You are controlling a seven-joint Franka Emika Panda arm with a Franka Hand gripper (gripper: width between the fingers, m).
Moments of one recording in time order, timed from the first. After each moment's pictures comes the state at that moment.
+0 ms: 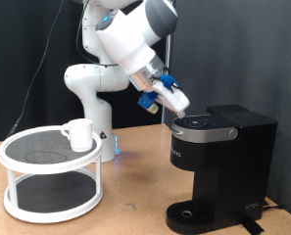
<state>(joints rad) -0.13 -0.13 0.04 -2.21 0.85 2.05 1.96</state>
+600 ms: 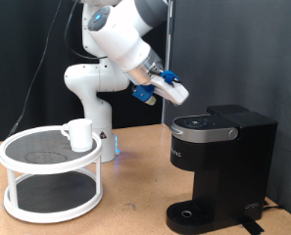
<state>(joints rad) -0.15 -0.15 -0.02 -2.23 0.81 1.81 1.86</state>
